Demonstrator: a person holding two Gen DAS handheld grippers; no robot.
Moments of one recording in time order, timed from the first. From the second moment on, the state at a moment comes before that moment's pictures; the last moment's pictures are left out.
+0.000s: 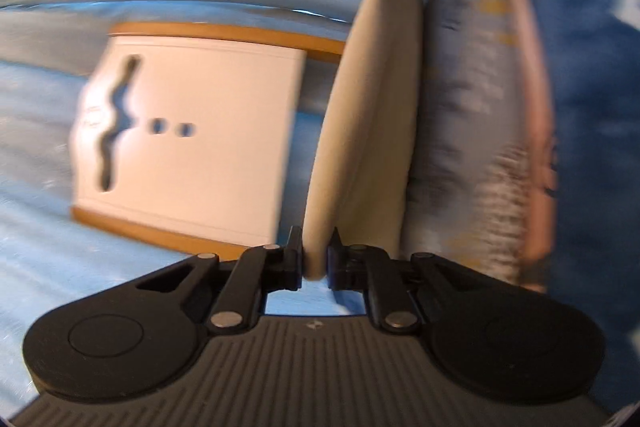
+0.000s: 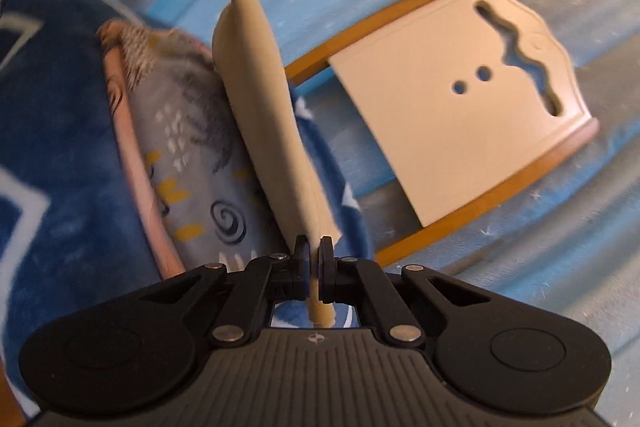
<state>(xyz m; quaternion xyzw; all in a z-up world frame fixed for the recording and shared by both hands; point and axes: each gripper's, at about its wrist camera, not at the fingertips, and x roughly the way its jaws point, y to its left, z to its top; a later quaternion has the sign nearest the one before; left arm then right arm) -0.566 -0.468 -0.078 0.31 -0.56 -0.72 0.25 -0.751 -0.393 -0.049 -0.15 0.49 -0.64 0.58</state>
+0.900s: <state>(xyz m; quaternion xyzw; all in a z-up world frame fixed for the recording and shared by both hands) -0.570 -0.472 -0.091 0.28 -0.61 -0.69 0.25 -0.744 -0.391 -0.084 -0.09 0.48 -0.64 0.60</state>
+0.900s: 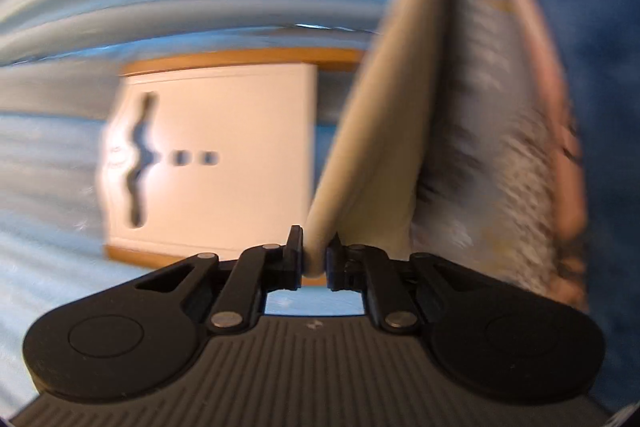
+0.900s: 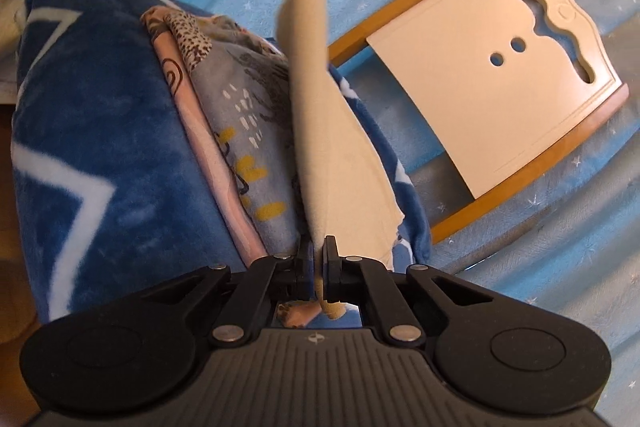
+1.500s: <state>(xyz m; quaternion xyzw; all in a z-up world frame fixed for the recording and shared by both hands) -0.528 -0.452 -0.139 0.35 -0.56 -0.72 0.22 -0.741 -0.385 -0.085 -0.12 0.51 -0.61 0.59</state>
